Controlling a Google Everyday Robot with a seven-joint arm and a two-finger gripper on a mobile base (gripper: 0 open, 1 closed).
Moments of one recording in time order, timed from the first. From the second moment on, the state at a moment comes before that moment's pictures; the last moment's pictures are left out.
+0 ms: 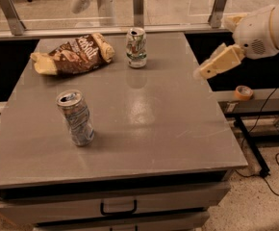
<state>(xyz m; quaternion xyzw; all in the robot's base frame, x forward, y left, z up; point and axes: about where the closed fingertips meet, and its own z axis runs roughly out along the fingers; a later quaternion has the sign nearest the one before) 0.595 -0.175 0.968 -0.49 0.73 0.09 0.46</state>
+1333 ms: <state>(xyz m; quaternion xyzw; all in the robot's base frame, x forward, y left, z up) 0.741 -0.051 0.909 -0.46 0.69 0.20 0.52</state>
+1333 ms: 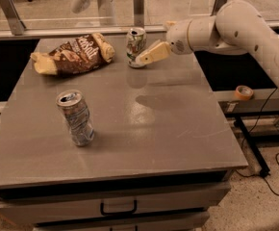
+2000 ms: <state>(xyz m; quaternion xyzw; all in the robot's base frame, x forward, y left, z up) 0.759 -0.005 0.903 -0.50 0.66 0.22 0.52</state>
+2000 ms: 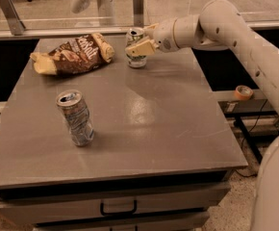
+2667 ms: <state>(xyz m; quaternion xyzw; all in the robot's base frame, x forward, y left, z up) 0.757 0.003 0.905 -0.50 0.66 0.23 0.52</state>
